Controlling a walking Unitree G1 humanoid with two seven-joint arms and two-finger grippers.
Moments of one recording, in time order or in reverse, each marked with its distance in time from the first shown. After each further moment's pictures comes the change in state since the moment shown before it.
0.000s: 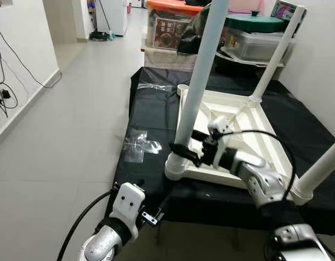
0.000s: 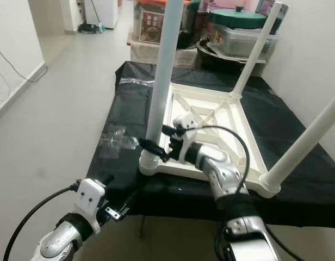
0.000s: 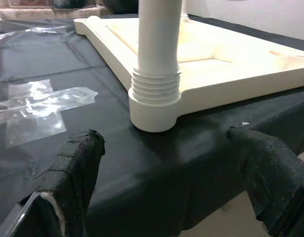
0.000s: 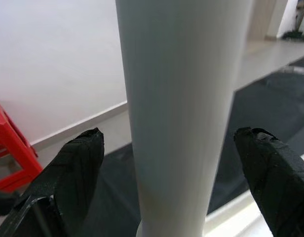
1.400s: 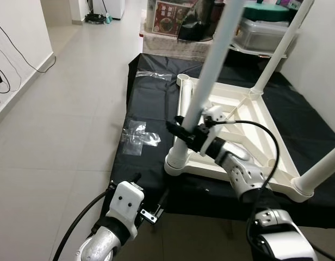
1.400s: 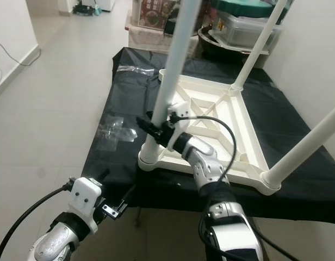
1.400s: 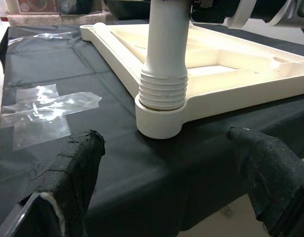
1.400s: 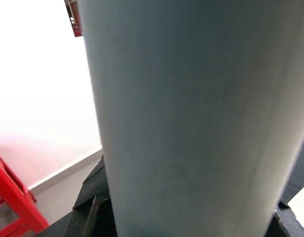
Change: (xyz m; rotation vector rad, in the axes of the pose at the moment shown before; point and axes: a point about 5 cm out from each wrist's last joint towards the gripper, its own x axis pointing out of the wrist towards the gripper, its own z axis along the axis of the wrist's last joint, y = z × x) left arm -0.006 -0.006 0.017 0.037 -0.059 0.020; right arm 0.019 -0.001 -0.002 0.069 -0.180 -0.062
